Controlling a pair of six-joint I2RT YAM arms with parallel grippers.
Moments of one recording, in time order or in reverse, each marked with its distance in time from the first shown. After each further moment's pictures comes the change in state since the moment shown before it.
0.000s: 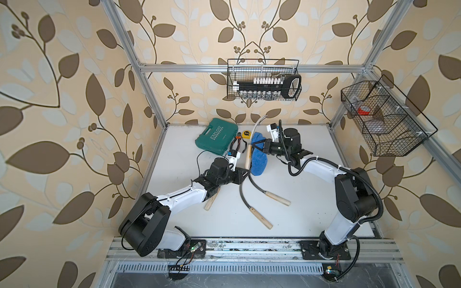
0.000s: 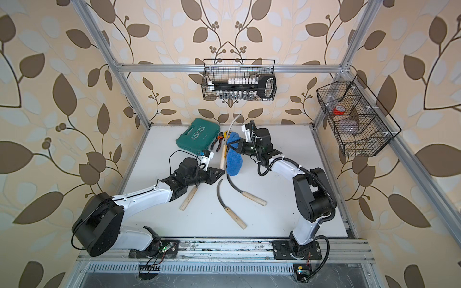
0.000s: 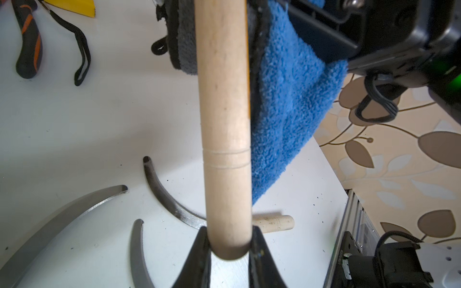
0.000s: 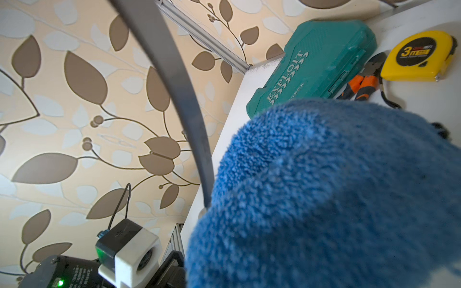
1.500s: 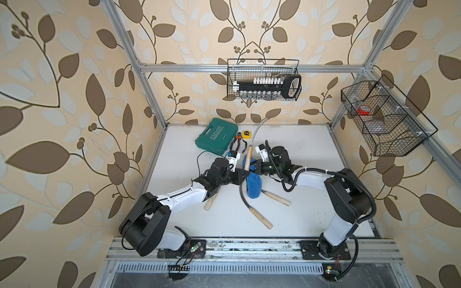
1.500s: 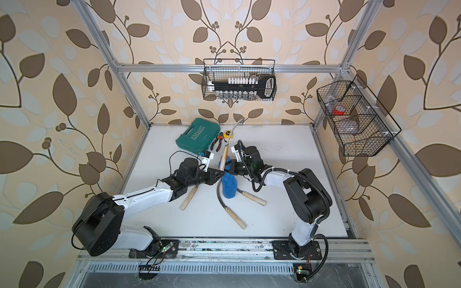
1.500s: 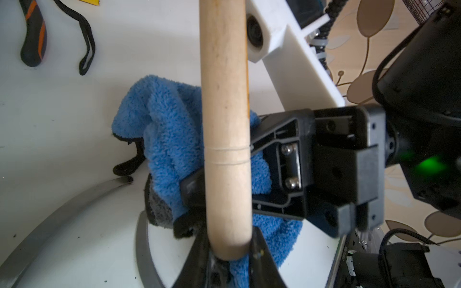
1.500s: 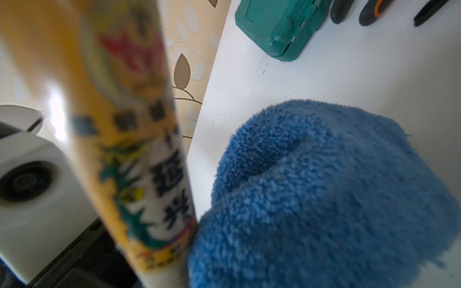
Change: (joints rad) left arm 0.000 0.003 0.008 -0.031 -0.007 0.007; right arm 0.117 0.013 -0.176 0.051 0.012 0.018
